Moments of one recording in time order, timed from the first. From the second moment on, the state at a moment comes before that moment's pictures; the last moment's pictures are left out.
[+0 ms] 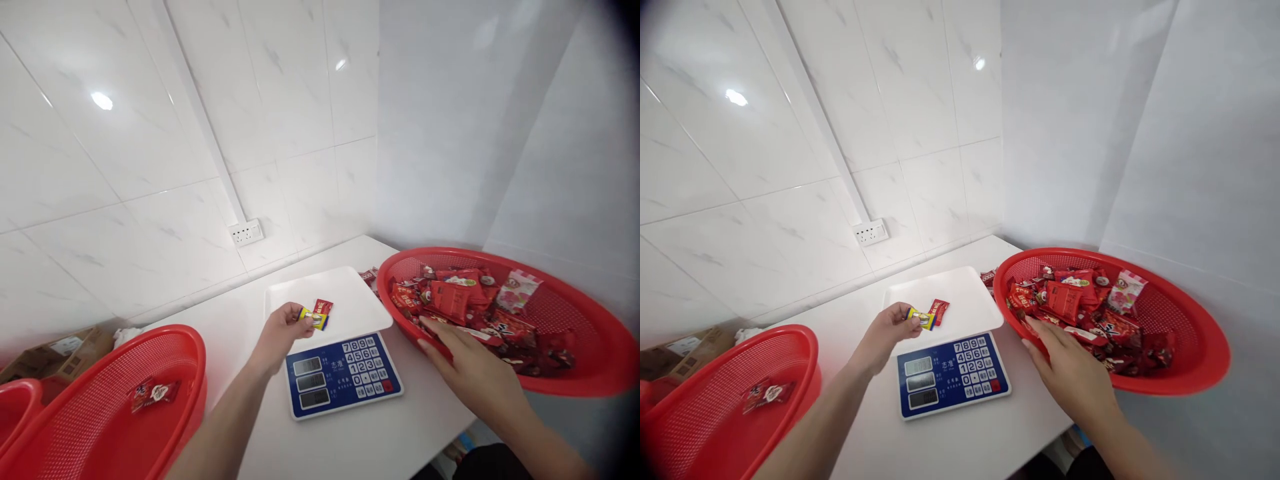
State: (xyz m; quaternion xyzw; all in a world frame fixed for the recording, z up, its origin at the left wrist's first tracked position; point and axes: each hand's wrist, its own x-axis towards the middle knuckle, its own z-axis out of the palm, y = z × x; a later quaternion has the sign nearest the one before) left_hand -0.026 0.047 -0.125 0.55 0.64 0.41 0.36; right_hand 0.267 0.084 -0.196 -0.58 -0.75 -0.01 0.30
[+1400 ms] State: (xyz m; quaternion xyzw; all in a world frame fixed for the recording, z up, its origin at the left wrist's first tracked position) left_hand 0.043 0.001 -0.181 0.28 0.49 0.61 0.56; right_hand 0.181 0.045 -0.185 -0.39 -0.56 0.64 0.35
